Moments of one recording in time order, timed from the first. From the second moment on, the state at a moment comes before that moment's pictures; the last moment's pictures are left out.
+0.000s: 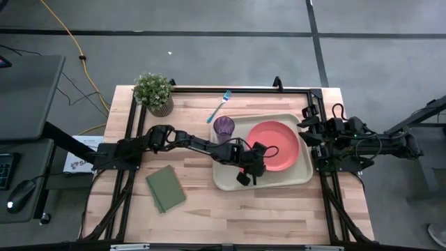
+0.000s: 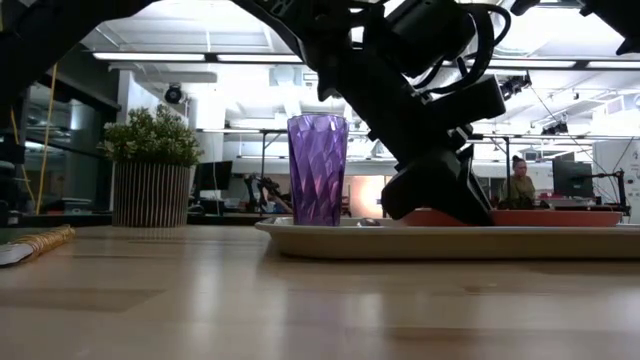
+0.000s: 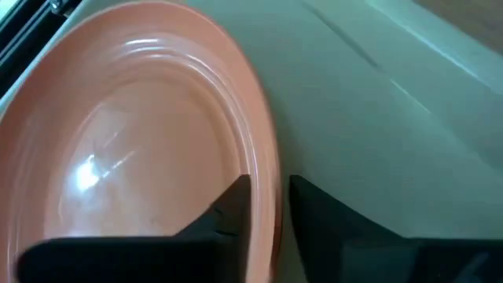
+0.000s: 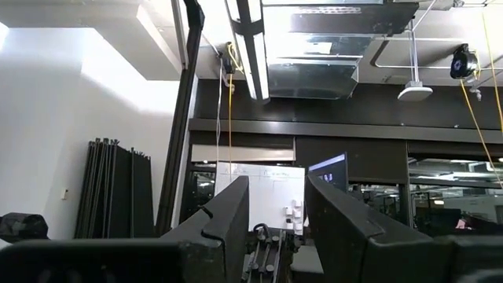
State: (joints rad) left arm 0.02 2.38 1.79 -0.24 -0.11 0.60; right arm -0.10 0.43 0.23 0.85 -0.23 0.04
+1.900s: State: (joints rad) left arm -0.06 1.11 0.61 0.61 -0.14 0.08; right arm -0.08 1.39 0.47 0.14 0.20 0.35
